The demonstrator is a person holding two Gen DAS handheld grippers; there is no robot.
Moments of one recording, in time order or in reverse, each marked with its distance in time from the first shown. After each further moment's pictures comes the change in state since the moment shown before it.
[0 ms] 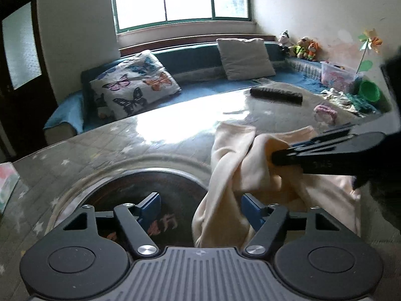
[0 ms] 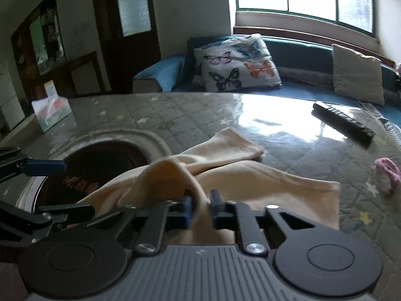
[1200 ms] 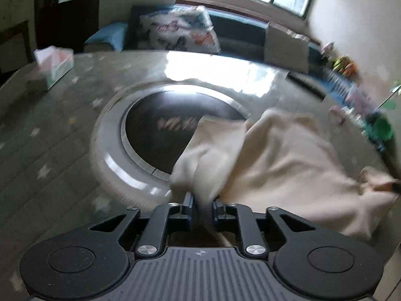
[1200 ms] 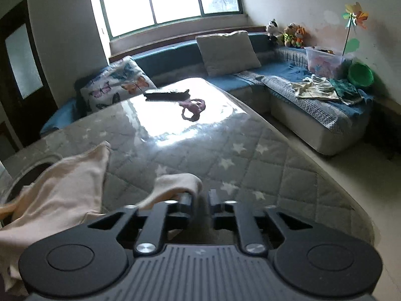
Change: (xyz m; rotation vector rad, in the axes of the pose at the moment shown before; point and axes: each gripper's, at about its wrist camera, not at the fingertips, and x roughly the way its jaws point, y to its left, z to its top) left arm -0.112 0.064 -0.087 -0.355 0.202 0.038; right arm -0.200 -0.117 -0.146 0.430 -0.078 -0.408
